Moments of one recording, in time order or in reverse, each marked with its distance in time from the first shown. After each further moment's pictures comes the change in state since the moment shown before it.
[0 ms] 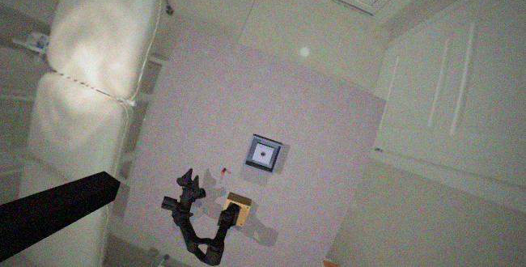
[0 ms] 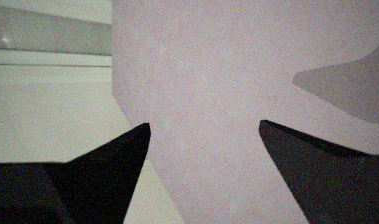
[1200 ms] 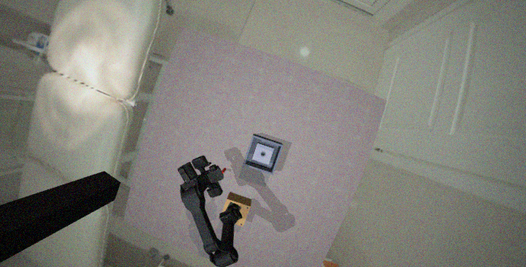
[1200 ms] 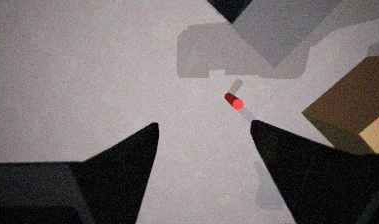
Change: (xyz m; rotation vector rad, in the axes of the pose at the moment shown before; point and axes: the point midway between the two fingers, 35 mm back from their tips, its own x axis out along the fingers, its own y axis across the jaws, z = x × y) arm 0.013 0.077 0.121 -0.421 0.145 -0.707
